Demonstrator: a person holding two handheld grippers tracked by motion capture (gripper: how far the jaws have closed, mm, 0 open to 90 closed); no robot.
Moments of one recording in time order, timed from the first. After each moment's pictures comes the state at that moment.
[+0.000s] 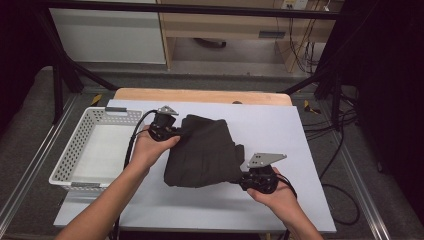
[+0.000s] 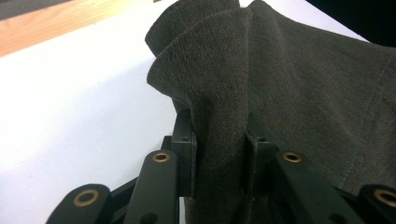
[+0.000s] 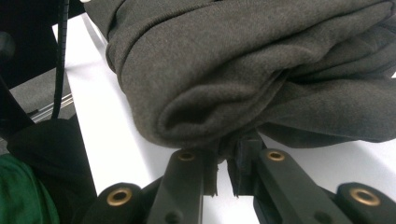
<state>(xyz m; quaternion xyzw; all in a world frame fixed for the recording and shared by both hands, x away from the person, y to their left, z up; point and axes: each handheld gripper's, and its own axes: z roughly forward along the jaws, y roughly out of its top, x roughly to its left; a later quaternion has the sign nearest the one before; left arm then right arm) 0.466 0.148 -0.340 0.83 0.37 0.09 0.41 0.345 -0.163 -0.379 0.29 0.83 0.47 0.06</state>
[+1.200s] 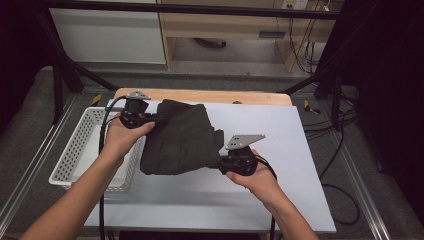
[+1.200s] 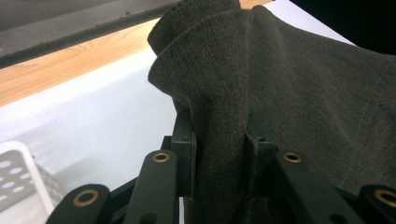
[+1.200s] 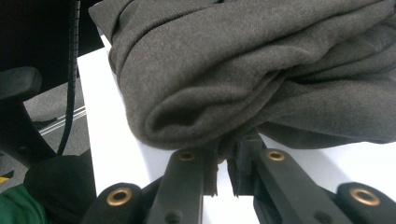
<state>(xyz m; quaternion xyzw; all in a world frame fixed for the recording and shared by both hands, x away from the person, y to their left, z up) 0.469 0.210 -0.299 0.81 0.40 0.13 0.41 0.376 -0.111 -0.347 0.25 0.83 0.49 0.05</state>
